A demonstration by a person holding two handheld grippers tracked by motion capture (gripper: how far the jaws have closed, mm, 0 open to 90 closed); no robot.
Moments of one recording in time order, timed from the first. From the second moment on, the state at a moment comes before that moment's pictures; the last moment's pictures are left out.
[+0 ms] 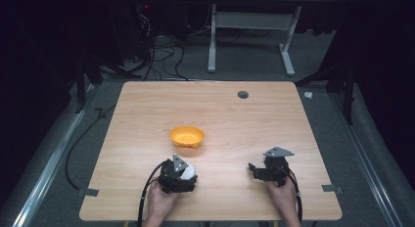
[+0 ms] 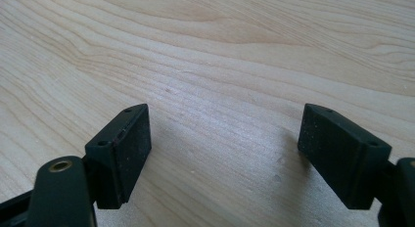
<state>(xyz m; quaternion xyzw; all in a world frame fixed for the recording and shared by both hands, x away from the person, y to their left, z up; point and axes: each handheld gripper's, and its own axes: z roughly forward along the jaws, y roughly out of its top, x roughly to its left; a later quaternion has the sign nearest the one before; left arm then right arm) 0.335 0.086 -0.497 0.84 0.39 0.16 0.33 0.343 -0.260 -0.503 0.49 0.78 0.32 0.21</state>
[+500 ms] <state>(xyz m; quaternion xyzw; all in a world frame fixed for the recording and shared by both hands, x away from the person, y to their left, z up) 0.332 0.095 -0.480 0.84 0.39 0.15 0.35 0.343 -0.260 -0.503 0.49 0.78 0.32 0.21</state>
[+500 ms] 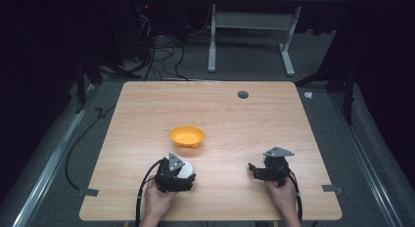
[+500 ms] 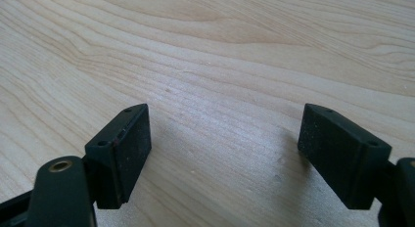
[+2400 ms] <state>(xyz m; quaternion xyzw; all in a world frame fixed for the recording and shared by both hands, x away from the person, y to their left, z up) 0.376 0.109 -0.417 0.82 0.38 0.15 0.39 0.343 -0.261 -0.503 0.49 0.78 0.32 0.21</state>
